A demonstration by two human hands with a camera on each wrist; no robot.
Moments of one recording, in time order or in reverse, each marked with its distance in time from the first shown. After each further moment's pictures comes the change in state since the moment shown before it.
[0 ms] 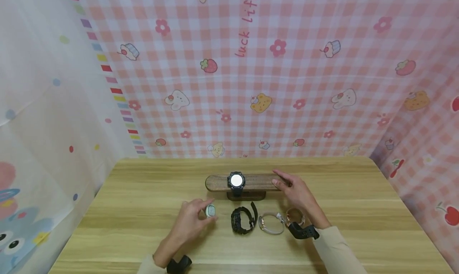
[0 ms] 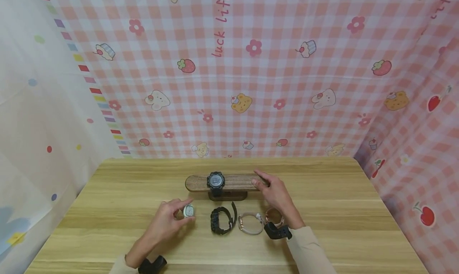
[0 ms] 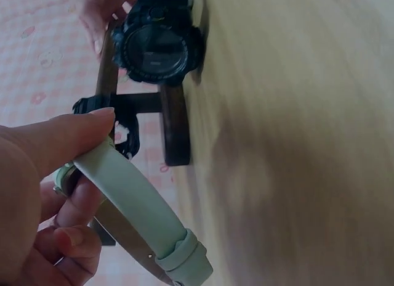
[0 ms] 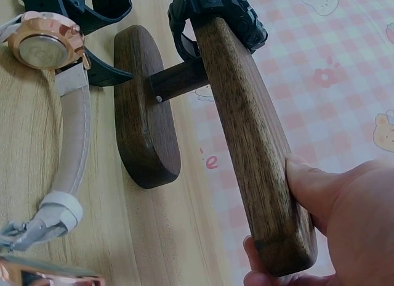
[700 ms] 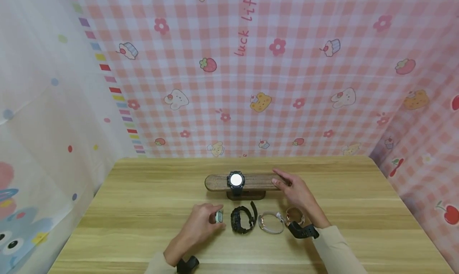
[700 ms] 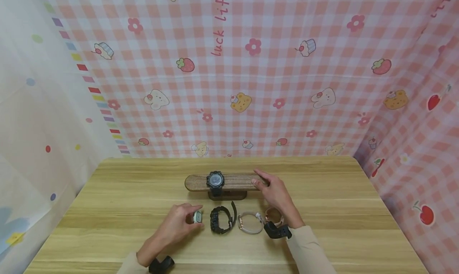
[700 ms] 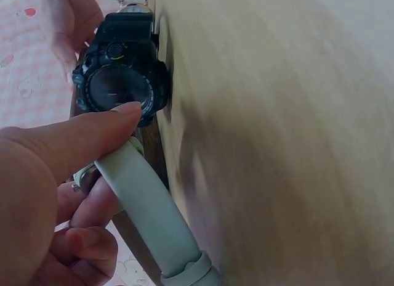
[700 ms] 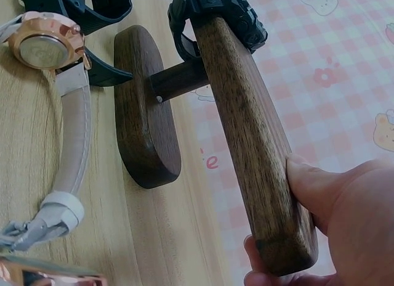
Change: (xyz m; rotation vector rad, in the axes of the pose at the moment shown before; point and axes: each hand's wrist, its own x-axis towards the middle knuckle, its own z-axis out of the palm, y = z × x) left_hand 0.002 0.007 0.021 -0.085 -0.174 0.031; right_hand -0.001 0.001 0.000 0.007 -0.006 -0.002
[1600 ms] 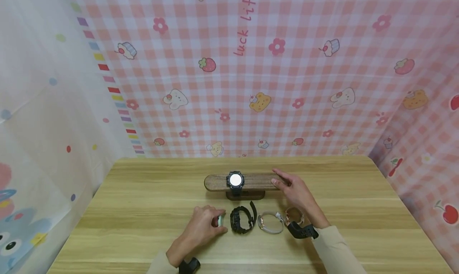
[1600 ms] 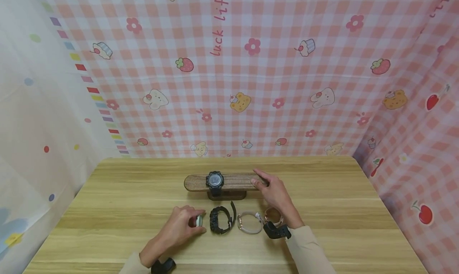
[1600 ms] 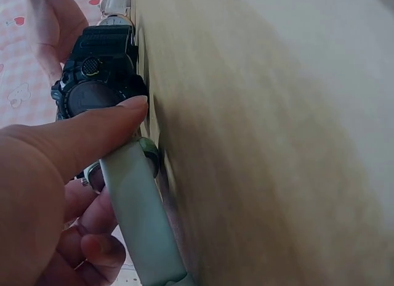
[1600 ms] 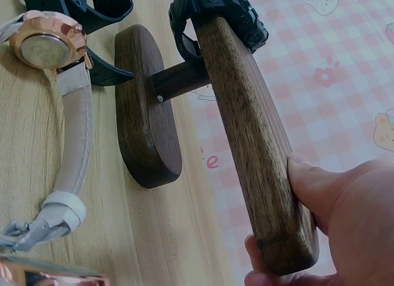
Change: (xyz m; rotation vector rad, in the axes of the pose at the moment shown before) left_hand 0.000 -0.001 0.010 0.187 -0.019 0.012; right_hand 0.000 0.001 0.000 -0.041 0.027 -0.022
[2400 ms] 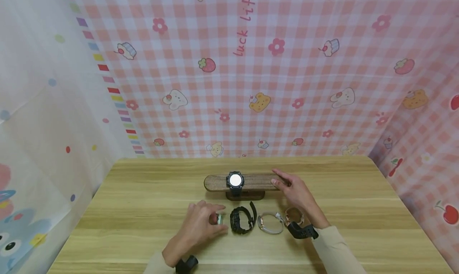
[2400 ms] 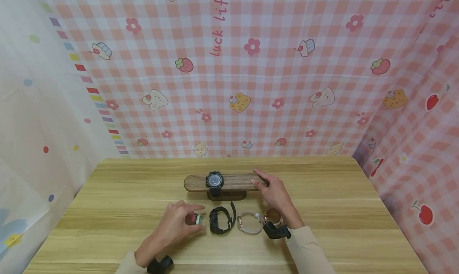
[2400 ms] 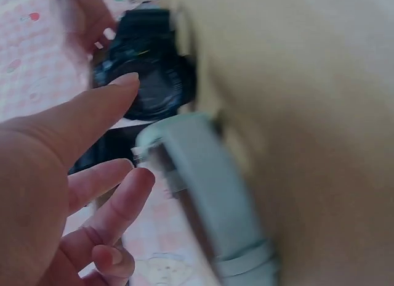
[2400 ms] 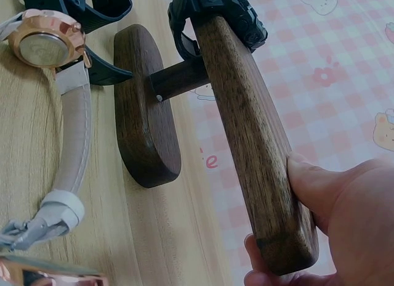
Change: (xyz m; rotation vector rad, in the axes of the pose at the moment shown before) left_hand 0.000 0.005 -0.013 0.029 0.082 -0.008; right_hand -0.001 0.000 0.001 -0.007 0.013 -0.005
